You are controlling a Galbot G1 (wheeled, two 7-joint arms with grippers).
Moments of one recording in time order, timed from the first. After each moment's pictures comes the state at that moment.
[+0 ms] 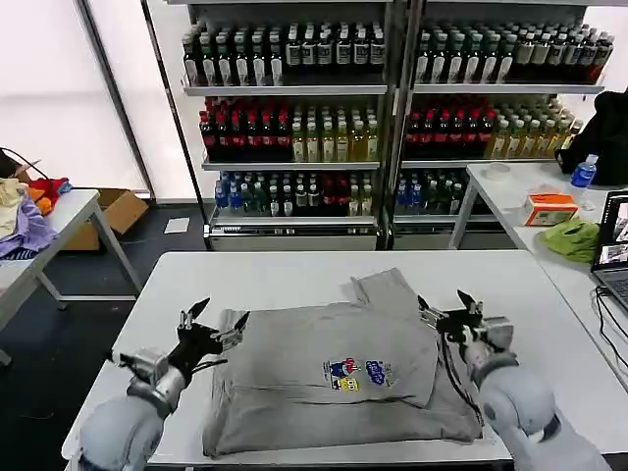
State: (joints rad) left arm 1.20 -1.11 -0.46 -1.98 -0.31 0.47 0.13; right arm -0.92 0.98 0.26 1.80 0.61 -0.55 0.24
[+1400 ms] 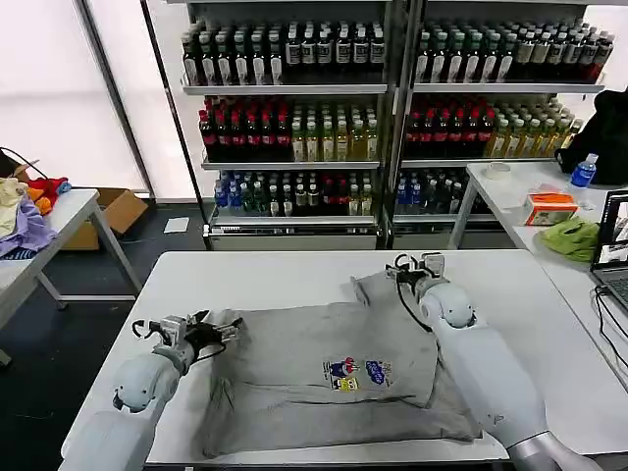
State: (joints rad) left arm 0.97 -1.10 -0.36 -1.59 -0.38 0.57 0.10; right arm -0.54 1.23 0.10 1.24 0.53 -0.58 0.17
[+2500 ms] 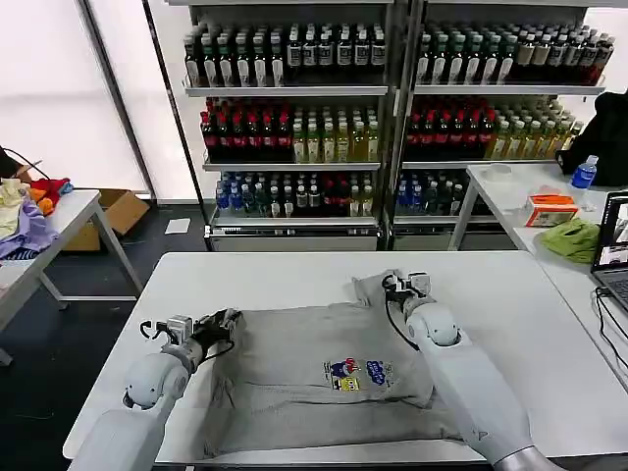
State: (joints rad) left arm 0.95 -1.13 -0.33 -1.55 -0.43 0.57 0.08; right arm -0.60 1.24 0.10 1.25 0.49 -0.58 0.17
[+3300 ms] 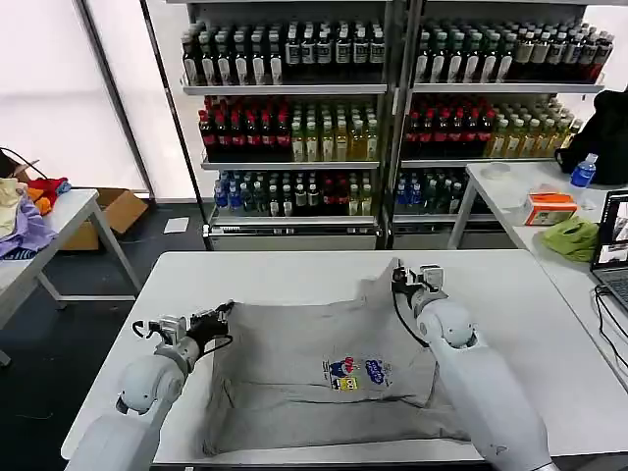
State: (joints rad) left arm 1.00 -1.13 -0.38 -1.66 -0.44 0.48 0.08; right arm -0.68 1.20 0.19 1.51 0.53 -0.58 0.19
